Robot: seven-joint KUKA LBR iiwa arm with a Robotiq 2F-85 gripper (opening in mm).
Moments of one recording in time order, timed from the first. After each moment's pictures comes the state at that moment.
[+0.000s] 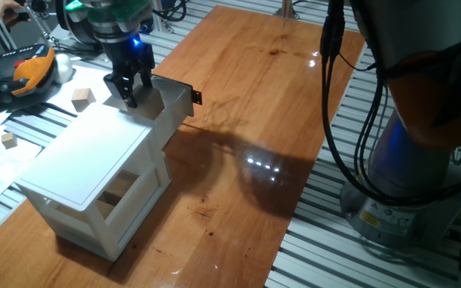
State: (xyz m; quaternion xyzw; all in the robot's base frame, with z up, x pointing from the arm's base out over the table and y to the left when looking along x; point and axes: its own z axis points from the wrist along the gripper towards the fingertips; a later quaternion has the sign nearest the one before) arm 0.583 0.087 0.197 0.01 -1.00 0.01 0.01
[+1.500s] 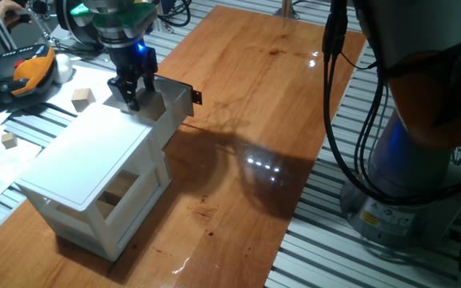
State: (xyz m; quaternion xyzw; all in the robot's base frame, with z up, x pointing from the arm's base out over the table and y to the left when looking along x) arm 0.580 0.086 0.186 0.01 -1.00 0.00 0.00
